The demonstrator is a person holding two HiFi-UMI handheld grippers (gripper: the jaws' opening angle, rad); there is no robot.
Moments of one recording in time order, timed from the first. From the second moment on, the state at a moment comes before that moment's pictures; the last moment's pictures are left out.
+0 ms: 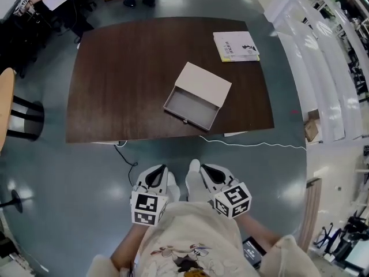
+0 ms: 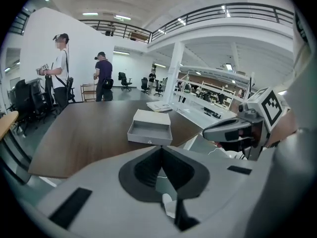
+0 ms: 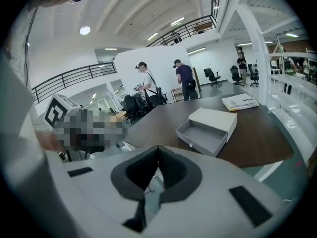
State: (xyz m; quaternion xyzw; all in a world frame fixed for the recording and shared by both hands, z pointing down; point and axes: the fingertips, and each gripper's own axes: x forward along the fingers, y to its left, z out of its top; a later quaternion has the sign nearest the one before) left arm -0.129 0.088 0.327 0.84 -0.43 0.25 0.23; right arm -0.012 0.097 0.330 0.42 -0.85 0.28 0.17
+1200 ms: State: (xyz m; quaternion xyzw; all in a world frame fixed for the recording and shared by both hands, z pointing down) left arm -0.058 -0.018 0.469 0.81 -0.41 0.36 0.22; right arm 0.047 0.012 0.443 0.45 -0.82 0.30 0.19
